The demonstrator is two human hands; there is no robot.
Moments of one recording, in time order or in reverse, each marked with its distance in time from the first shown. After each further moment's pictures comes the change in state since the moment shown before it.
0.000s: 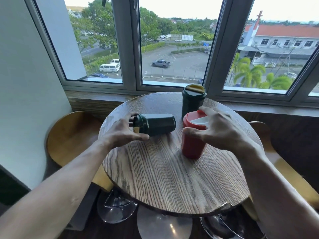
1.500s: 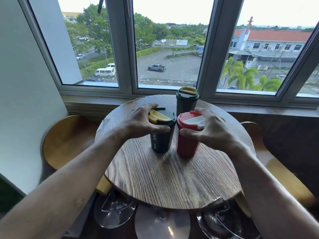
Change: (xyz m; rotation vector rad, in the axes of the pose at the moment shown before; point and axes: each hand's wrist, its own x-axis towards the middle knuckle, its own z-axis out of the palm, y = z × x) left_hand -0.003 0.088 0.011 0.166 -0.045 0.191; right_hand -0.007 0.010 0.003 0.143 0.064 -0.005
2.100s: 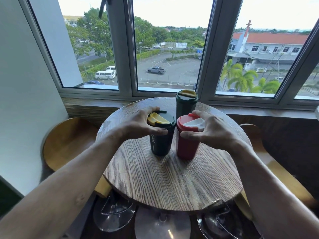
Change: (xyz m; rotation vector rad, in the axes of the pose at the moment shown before) left_hand 0.004 -0.007 -0.004 -0.135 -0.125 -0.031; right_hand 0.003 -0.004 -0.009 0.003 -0.085 -0.024
